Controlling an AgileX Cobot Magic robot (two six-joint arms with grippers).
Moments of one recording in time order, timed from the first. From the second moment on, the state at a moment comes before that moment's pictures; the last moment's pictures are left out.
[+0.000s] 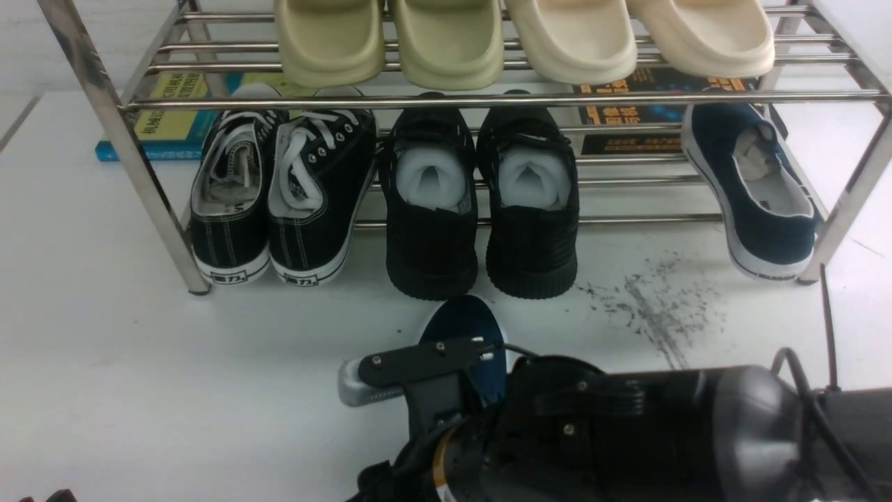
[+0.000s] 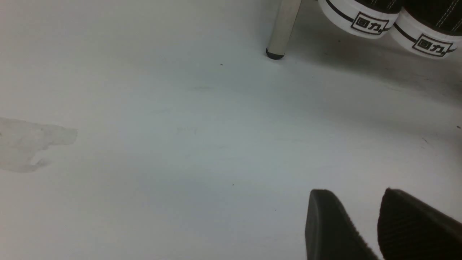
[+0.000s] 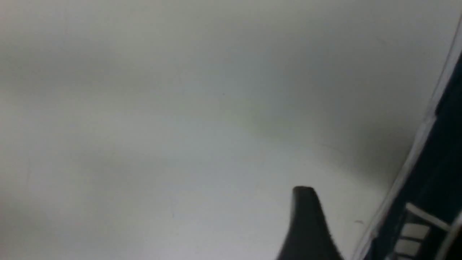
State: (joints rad) right arm 1.09 1.83 -1.13 -0.05 0.40 0.85; left arm -0.07 -0.01 0.02 0.12 0.40 -0.32
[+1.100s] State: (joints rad) right arm 0.50 1.45 -1.49 -0.19 1.24 0.37; left arm -0.07 -0.01 0.02 0.12 0.40 -0.32
